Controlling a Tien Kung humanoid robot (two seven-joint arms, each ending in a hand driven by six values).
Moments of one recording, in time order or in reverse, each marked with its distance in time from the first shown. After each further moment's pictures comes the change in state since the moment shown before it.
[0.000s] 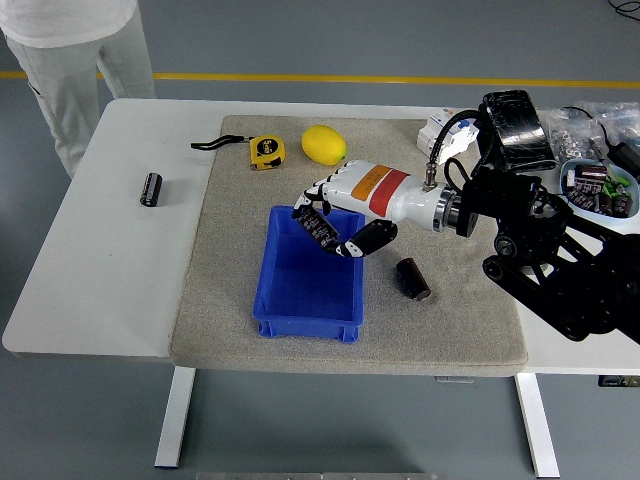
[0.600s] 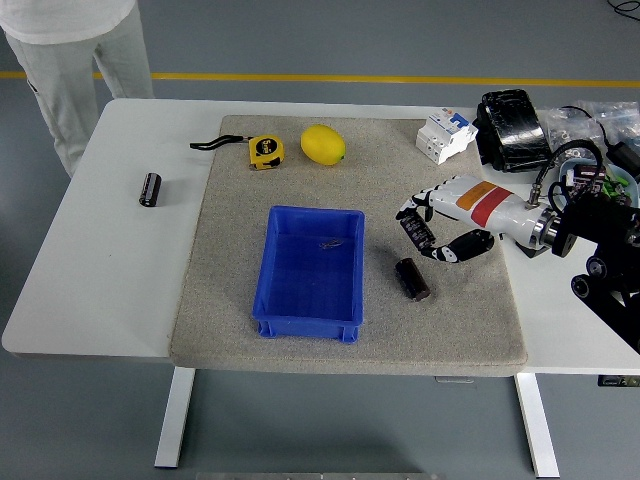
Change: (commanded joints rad) left arm 0.012 -0.011 0.001 0.000 -0.003 0.001 -0.004; right arm -0.162 -0.199 0.147 -0.010 0.011 -0.082 0.079
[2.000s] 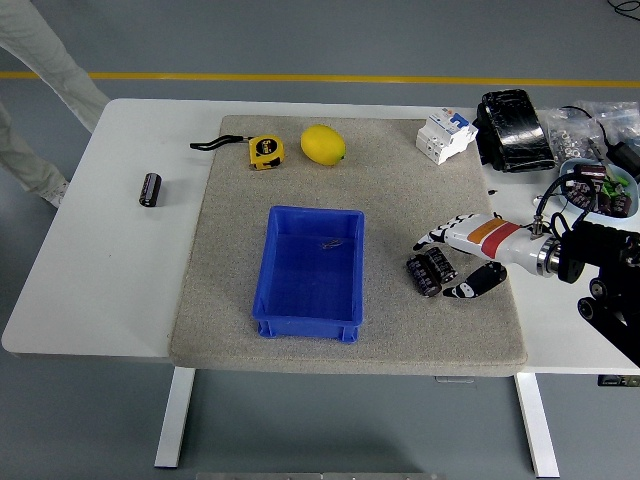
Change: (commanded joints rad) left arm -0.005 -0.004 0.000 0.000 -0.011 0.008 -0.004; right arm -0.021 0.003 -0.100 -0.211 -0.034 0.022 -0.013
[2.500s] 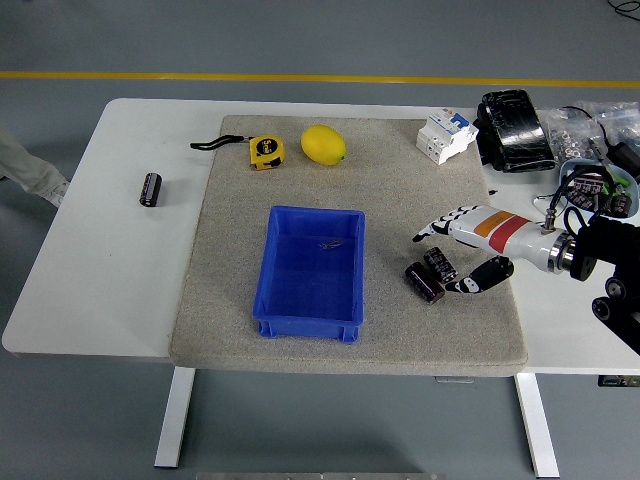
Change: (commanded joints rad) left arm 0.007 0.003 0.020 0.000 -0.044 0.007 -0.009; right arm -0.037 -0.067 0.047 0.164 0.037 0.031 -0.017
